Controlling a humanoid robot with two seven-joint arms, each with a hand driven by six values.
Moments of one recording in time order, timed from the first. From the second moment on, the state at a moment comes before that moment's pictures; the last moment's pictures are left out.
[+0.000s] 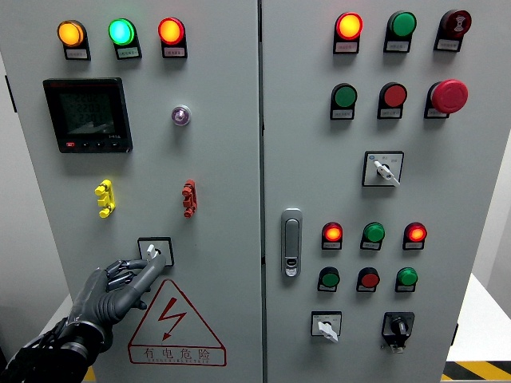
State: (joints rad) left arm -0.51 -0.12 -1.64 -1.65 1.54 0.09 0.65; right arm -0.01 0.12 0.05 -0.14 -0.02 0.02 -0.04
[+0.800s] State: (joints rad) left arm -0.53 -0.12 -1.64 -1.64 1.55 0.10 0.68; right arm -0.01 0.12 0.05 -0.14 -0.02 0.02 -0.04
